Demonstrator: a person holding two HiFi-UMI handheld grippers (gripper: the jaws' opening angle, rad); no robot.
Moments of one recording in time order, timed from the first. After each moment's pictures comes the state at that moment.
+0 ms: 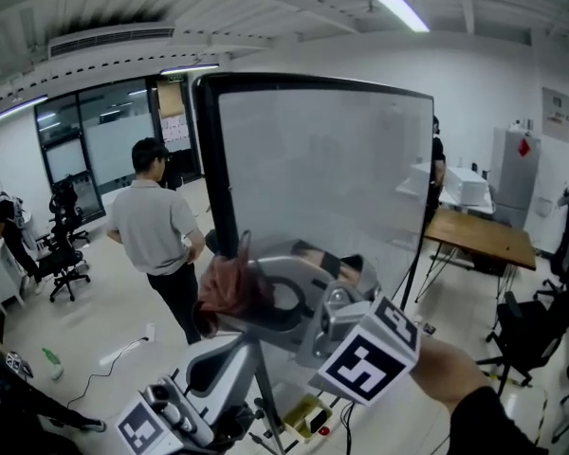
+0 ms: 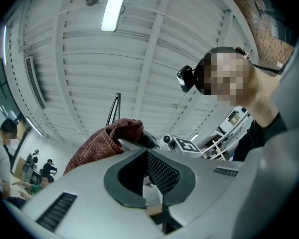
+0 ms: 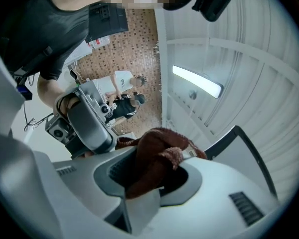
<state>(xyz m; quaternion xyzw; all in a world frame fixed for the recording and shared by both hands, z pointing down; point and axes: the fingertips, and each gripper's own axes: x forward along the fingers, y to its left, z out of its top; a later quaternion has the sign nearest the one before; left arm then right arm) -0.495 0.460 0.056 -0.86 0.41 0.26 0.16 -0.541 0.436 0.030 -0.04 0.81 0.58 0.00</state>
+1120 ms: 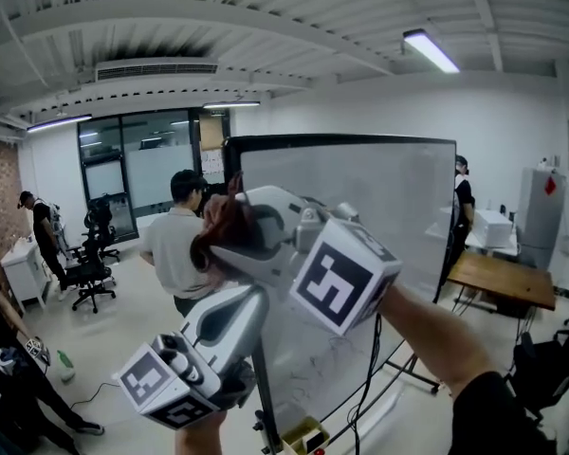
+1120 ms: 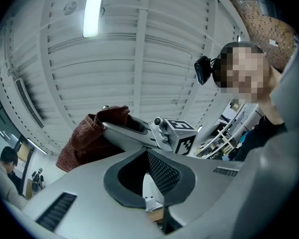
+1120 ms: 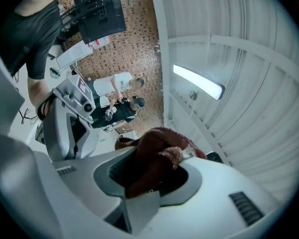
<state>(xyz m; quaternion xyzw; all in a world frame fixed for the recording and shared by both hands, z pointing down) -0.470 0.464 -0.017 -0.88 0.37 0.23 0.20 -0.545 0.450 -0.071 -0.02 0.80 0.59 -0.01</state>
